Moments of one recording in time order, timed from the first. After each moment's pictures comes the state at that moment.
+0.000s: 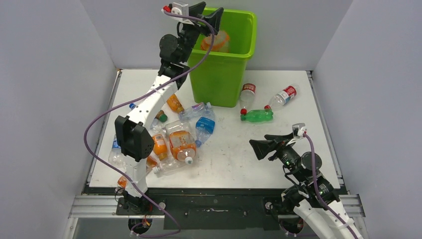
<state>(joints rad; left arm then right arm) -0.48 2.01 2.08 0.61 0.08 -0.30 0.53 0.23 0.45 -0.24 -0.07 0.50</state>
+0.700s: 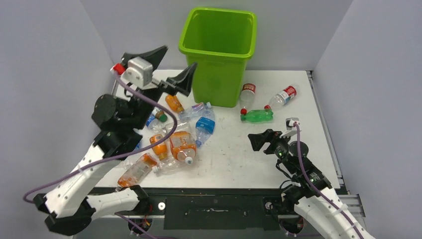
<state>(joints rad) -0.82 1.16 1.52 0.25 -0.11 0.12 0.53 0.39 0.45 -0.24 0.05 0.54</state>
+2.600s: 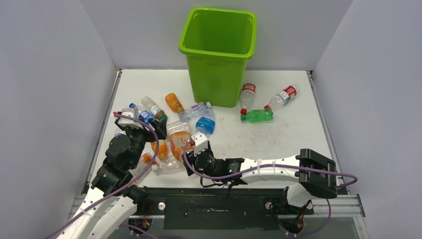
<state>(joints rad) -0.53 0.50 0.68 -0.23 -0.37 -0.29 1.34 1.54 0.89 0.09 0.49 0.47</state>
